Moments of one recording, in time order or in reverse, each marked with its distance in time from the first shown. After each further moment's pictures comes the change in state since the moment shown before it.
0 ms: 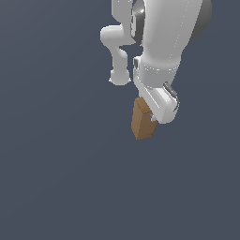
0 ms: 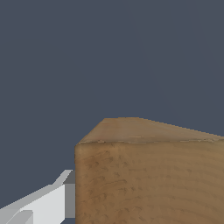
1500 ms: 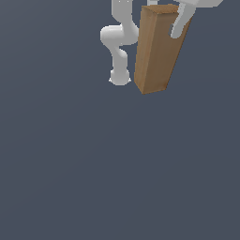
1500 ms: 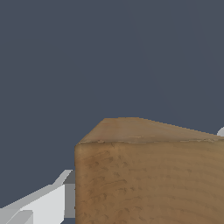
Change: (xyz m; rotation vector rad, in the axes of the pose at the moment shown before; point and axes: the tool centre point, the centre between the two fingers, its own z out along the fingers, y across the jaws) arm 0.003 0.017 -0.223 0.001 0.000 0.000
